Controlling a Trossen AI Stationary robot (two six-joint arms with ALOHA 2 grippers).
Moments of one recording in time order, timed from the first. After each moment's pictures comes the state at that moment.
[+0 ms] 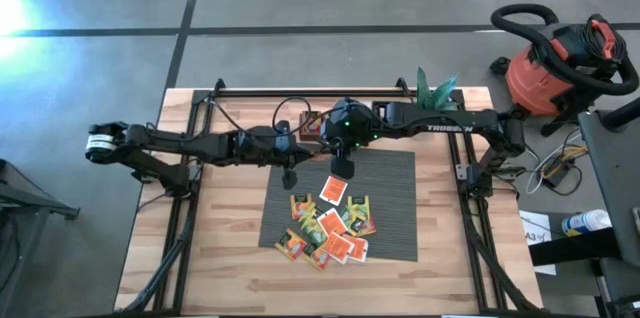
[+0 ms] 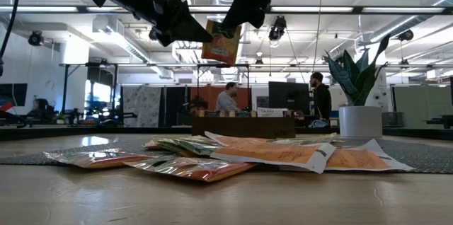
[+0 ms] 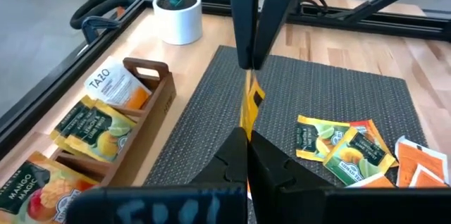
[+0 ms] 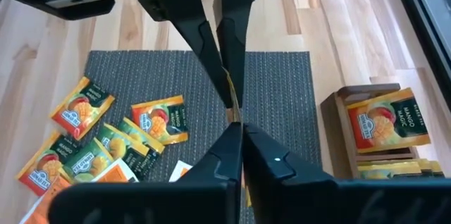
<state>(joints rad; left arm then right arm) 0.08 1.27 0.79 0.10 -0.09 -0.07 -0.14 1.72 1.56 -0.66 -0.11 0.00</state>
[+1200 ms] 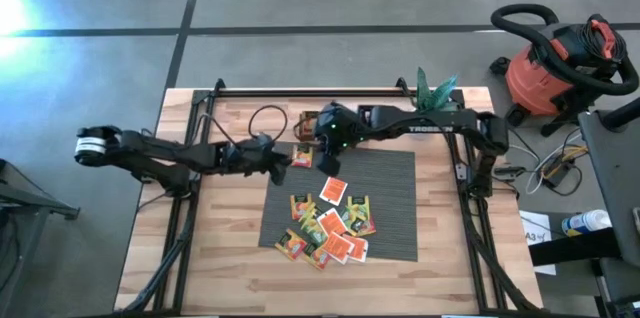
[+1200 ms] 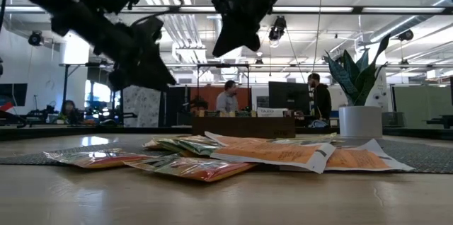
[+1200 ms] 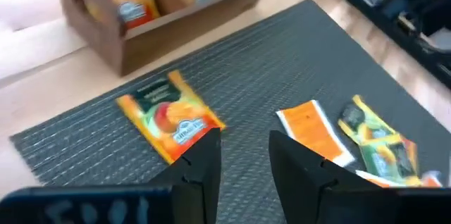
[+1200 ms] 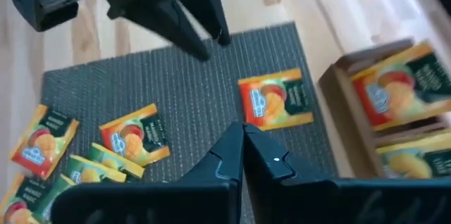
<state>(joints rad) 0.09 1.17 0.45 0.18 -0.24 -0.67 -0.17 1.85 1.56 -0.58 -0.06 0.17</state>
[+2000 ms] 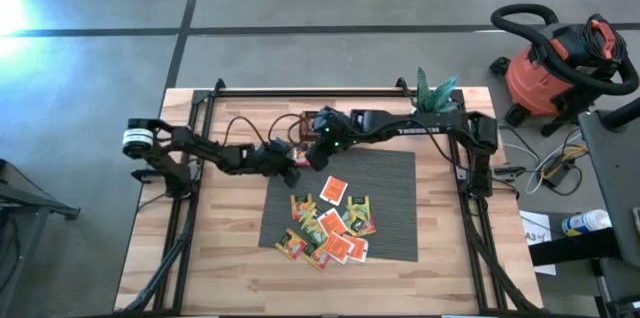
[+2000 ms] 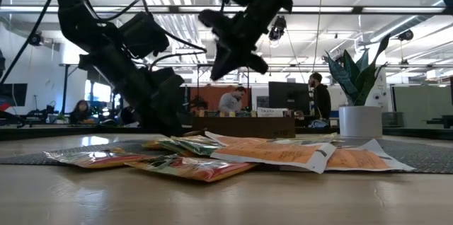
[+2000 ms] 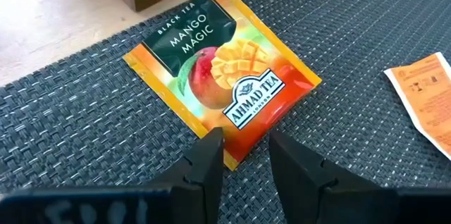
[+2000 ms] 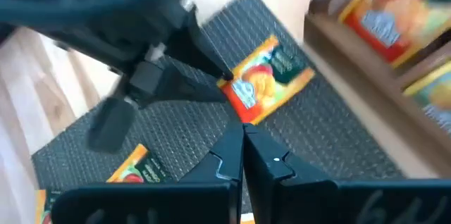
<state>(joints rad) 0.16 1.59 0.52 0.31 -0.18 -0.62 -0.19 1.93 1.51 -0.48 -0.02 0.58</state>
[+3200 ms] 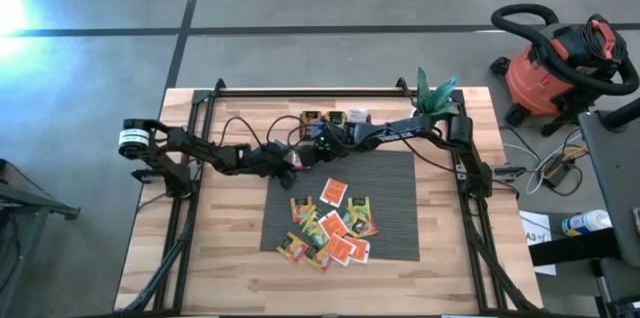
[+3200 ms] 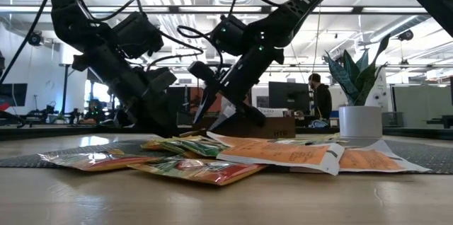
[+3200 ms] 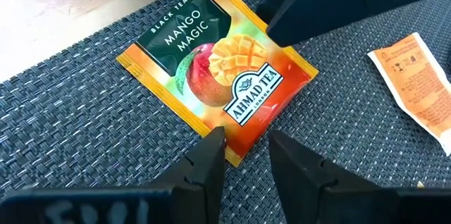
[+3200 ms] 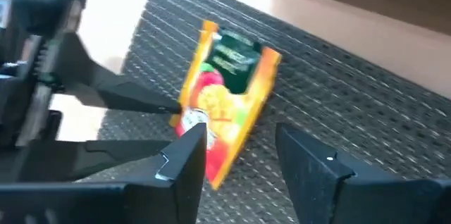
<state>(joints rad) 0.16 1.59 0.47 0.31 -0.10 -0.60 -0.23 2.12 1.37 -0.12 -0.10 1.02</state>
